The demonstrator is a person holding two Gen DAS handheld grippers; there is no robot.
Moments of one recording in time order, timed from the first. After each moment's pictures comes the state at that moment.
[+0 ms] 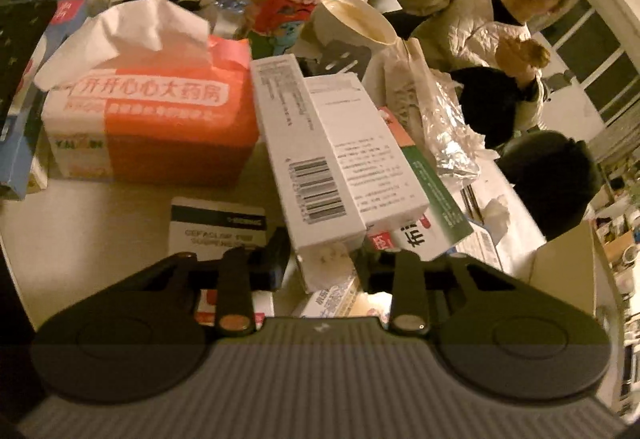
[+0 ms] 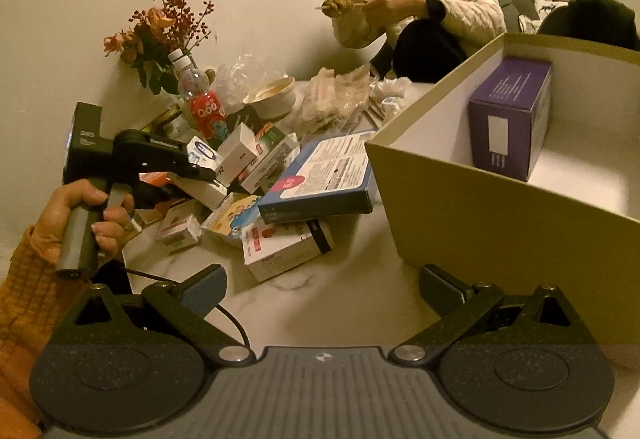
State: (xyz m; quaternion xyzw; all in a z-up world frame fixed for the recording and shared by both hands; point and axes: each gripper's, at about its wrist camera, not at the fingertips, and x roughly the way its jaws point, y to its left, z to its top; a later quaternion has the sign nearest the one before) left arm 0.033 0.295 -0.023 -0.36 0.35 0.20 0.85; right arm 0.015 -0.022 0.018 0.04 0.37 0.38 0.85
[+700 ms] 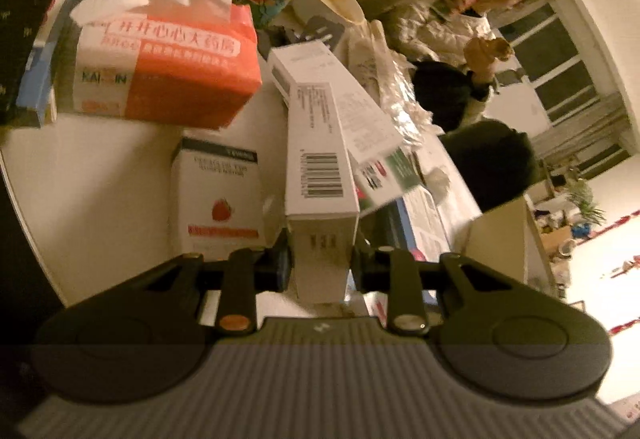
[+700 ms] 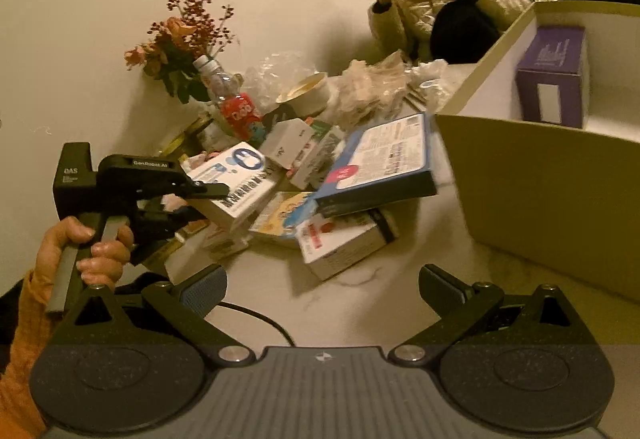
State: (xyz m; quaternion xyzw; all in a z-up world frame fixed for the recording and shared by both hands) left arm -0.016 0.293 -0.018 -0.42 0.34 0.10 0.83; right arm -0.002 0.000 0.013 0.11 0.38 0.42 0.82
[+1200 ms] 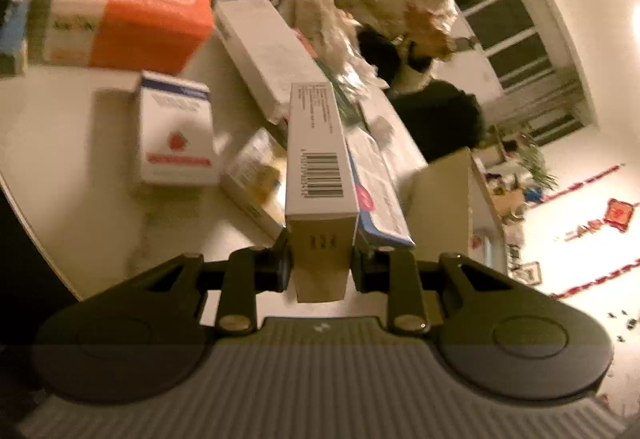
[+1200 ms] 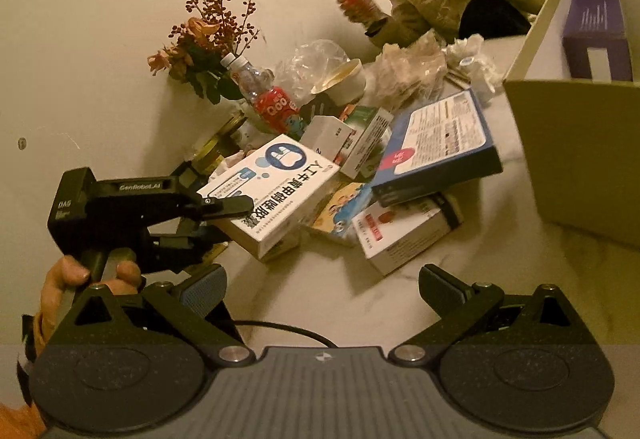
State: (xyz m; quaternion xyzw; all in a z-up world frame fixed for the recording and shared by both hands) left arm -0.032 0.271 -0.016 -0.45 0.35 0.00 0.82; right arm -0.004 0.025 0.007 0.16 0.40 0.45 0.78
